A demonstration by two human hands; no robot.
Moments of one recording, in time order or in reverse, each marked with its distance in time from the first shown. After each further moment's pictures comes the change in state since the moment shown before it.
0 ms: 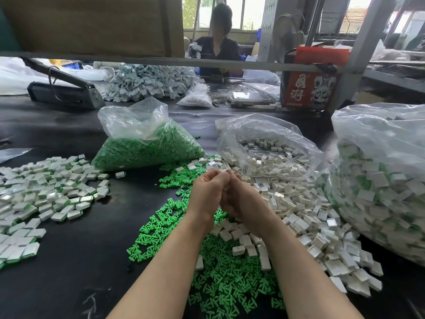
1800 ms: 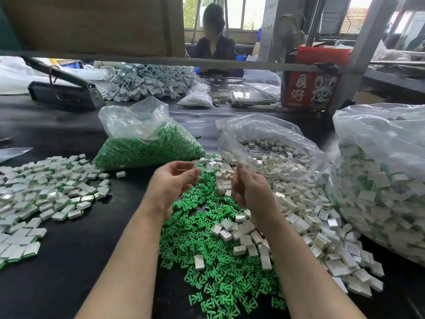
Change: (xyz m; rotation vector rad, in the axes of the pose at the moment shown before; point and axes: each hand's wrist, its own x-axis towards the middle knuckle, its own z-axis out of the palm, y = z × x) left_hand 0.016 0.028 -0.077 0.193 0.015 0.057; right_hand -0.001 -0.010 -0.006 0.062 0.264 -0.065
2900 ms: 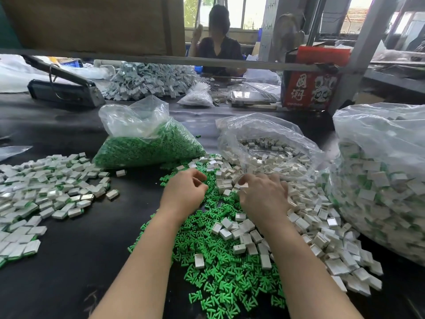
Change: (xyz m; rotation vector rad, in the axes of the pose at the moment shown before) left_hand -0.005 -0.007 0.025 0.869 0.069 0.173; right_hand 0.007 0.012 -0.014 -1.518 0.297 -0.082
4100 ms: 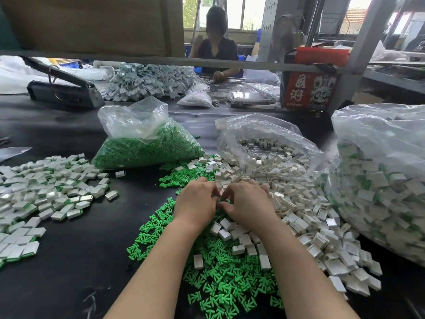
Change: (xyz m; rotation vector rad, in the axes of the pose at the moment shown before) left_hand -0.006 0.005 0.033 0.316 0.038 0.209; right_hand 0.000 -0.012 0.006 0.148 -0.213 -0.207
